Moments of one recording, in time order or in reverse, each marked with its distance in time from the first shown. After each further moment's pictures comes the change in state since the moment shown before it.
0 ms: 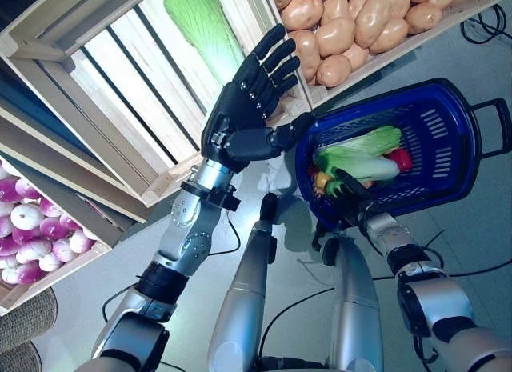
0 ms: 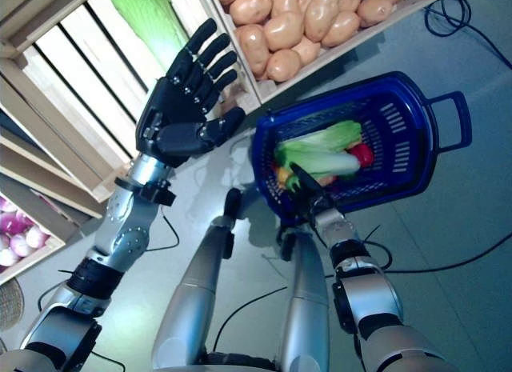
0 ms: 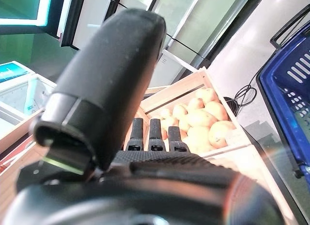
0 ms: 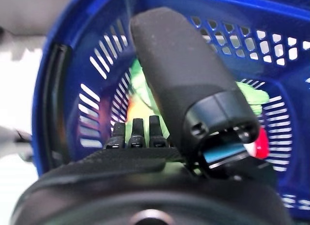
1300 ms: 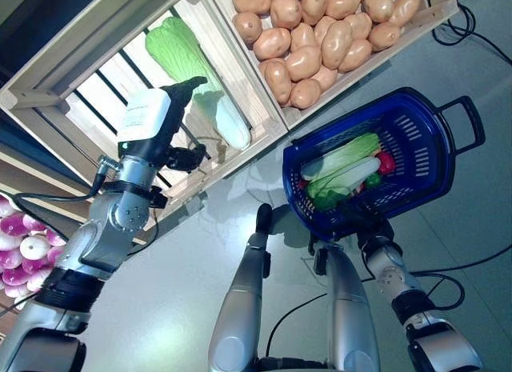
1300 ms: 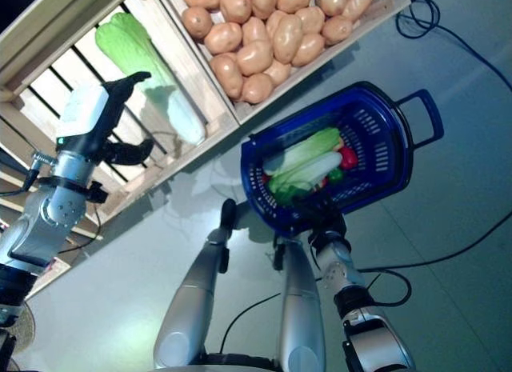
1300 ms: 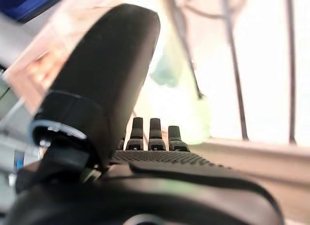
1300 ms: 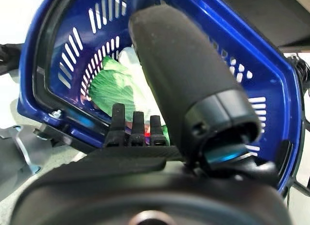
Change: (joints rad) left arm 0.107 0.507 0.086 -0.007 1.329 0.306 0.422; right arm 0.388 -0.030 0.161 -0.384 -0.395 -0.204 -0.037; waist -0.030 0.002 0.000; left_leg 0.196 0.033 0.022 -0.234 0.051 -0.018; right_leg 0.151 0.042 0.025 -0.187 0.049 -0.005
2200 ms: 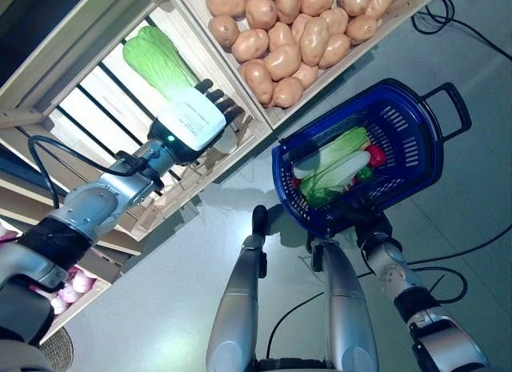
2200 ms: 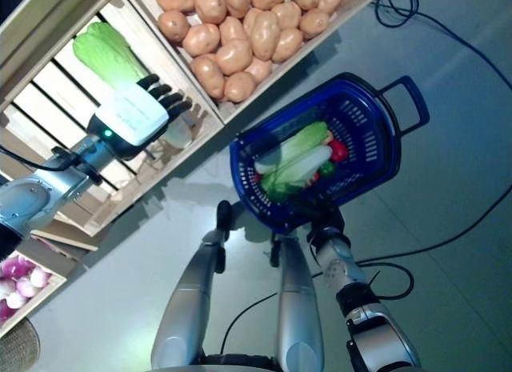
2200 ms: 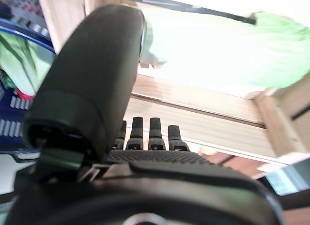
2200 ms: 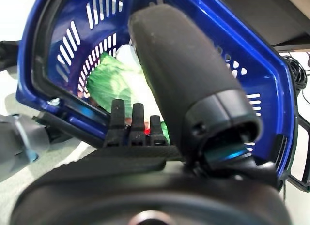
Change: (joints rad) left arm -0.423 0.178 -0.575 0.227 0.442 -0.066 0.066; right arm -0.036 -0.026 0.038 0.010 0.002 0.011 0.013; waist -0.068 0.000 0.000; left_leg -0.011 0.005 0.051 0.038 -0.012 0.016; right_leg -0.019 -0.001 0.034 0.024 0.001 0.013
